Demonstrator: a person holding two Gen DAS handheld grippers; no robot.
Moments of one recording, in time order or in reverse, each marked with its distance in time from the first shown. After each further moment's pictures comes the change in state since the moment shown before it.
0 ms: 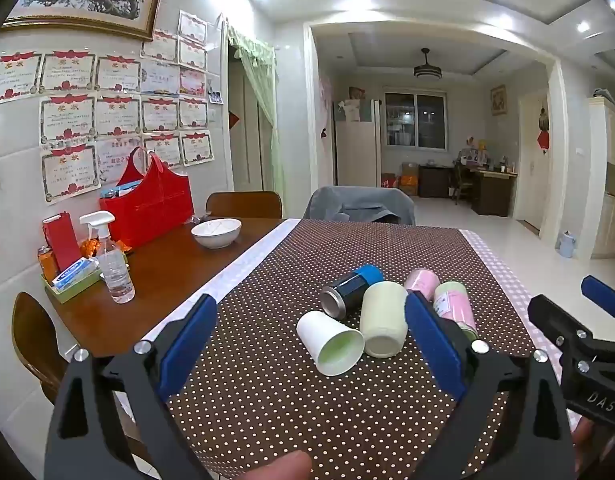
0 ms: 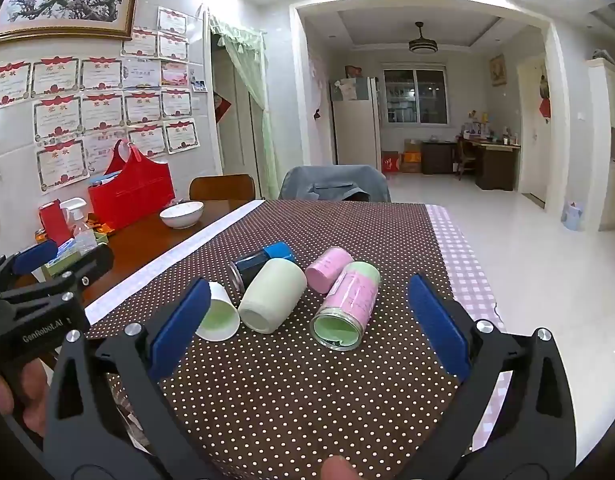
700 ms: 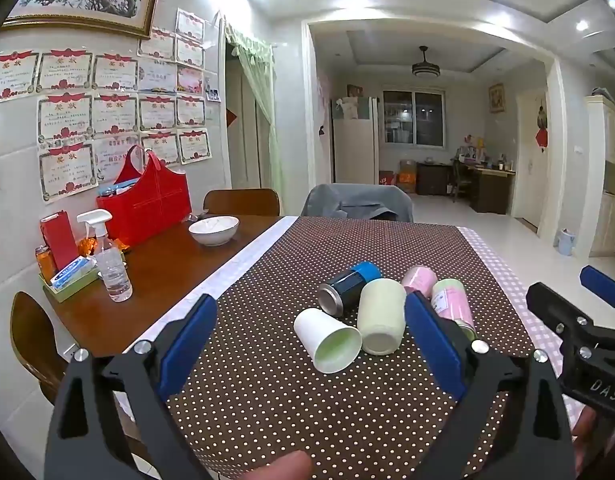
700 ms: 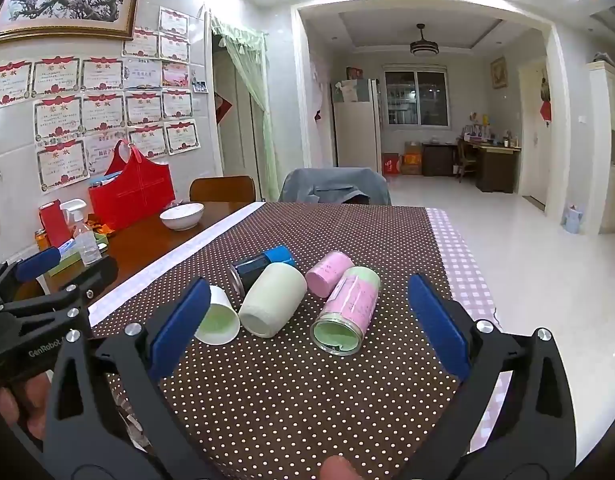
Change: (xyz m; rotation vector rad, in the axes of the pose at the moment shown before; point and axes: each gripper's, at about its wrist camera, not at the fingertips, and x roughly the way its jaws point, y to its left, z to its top) left arm 0.003 -0.005 -0.001 -0.001 0.005 0.002; right arm 0.001 0.004 0.005 -0.001 -0.001 -0.004
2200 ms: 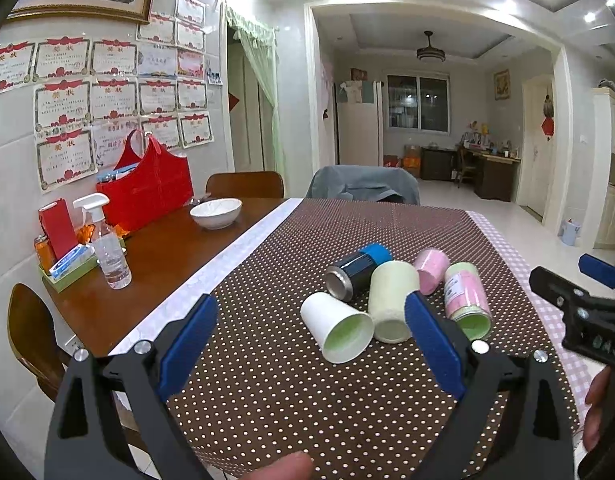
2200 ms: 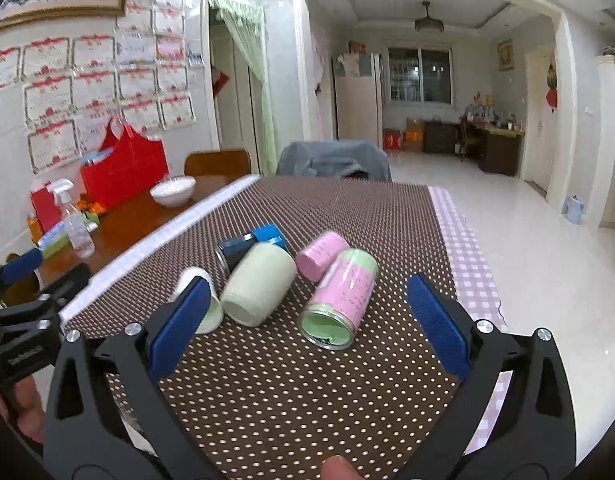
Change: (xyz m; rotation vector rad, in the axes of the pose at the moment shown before) left arm 0.032 0.009 -0.015 0.000 0.074 0.013; right arm 0.057 -0.021 0.001 -0.017 0.152 -0.011
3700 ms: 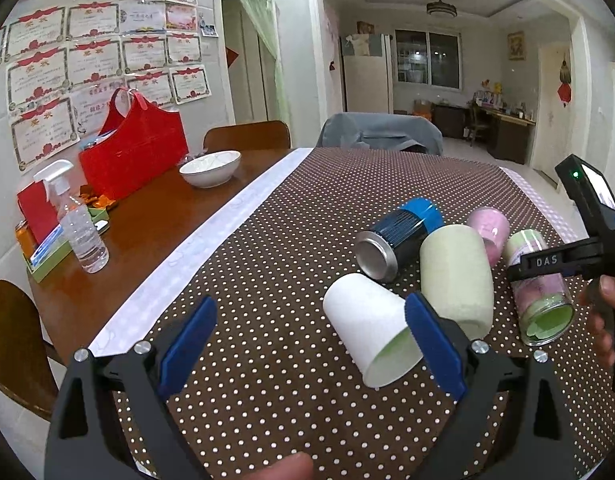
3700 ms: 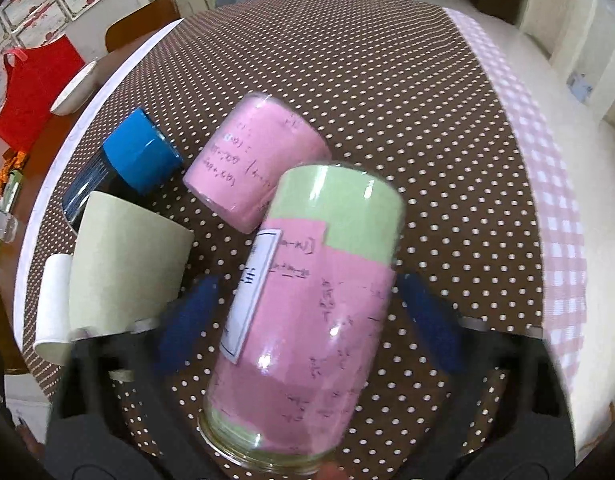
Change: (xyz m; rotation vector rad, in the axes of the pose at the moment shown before) left arm 0.130 0.011 -0.002 0.025 0.166 0.030; right arm 0.235 -0.045 0.002 0.140 0.640 -0.037
